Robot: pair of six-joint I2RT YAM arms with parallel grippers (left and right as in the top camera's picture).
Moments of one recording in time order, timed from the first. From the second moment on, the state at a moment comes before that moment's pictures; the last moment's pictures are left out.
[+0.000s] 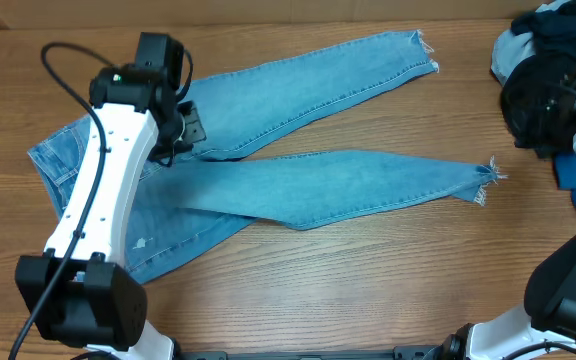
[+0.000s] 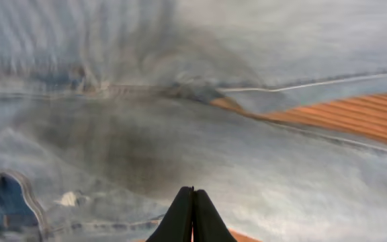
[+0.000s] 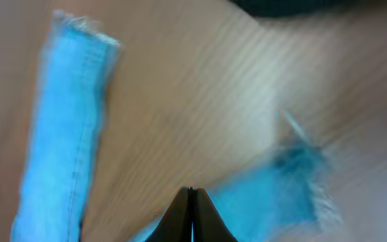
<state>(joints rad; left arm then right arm) -0.11 1.77 1.62 -1.20 -0.08 -0.52 -0.35 1.78 1.52 -0.84 -0.27 0.55</state>
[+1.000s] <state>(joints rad) 0.10 1.79 1.47 -1.04 -0.08 -0.62 -0.03 2.55 2.09 -0.35 -0.20 0.41</state>
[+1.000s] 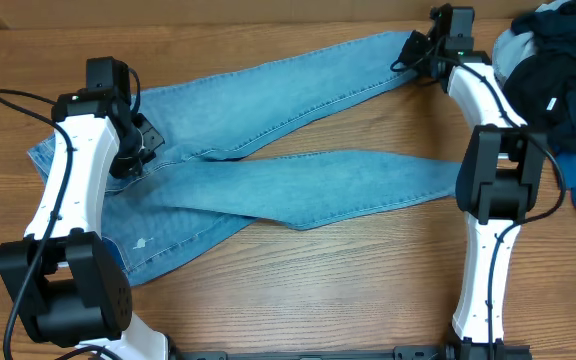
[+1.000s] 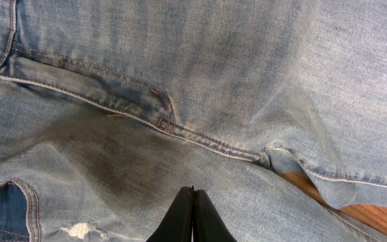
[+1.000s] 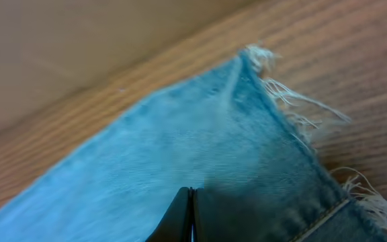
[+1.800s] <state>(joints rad) 0.10 1.87 1.47 -0.84 -0.10 -0.49 -0.12 2.59 2.34 -1.16 0.14 0.49</state>
